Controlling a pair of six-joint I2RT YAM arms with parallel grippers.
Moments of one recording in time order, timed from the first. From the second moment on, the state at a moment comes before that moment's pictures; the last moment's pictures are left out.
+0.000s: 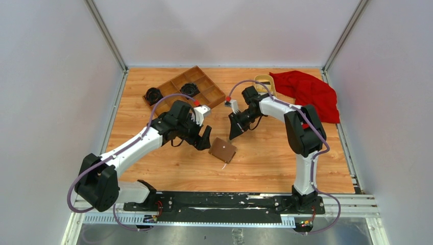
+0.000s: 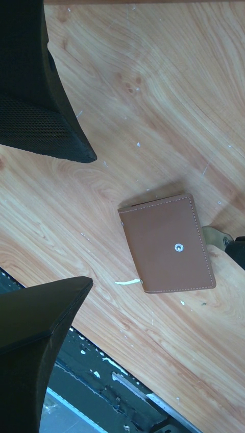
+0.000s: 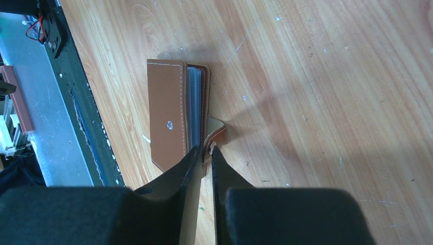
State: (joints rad) left arm -0.55 1.29 0.87 -0.44 0.40 0.00; right arm 0.44 2.00 1.37 -0.68 -0.86 -0.33
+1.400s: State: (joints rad) left arm -0.65 1.54 0.71 -0.07 0.19 -0.47; right arm 0.56 1.95 1.37 -0.72 -0.80 -0.44
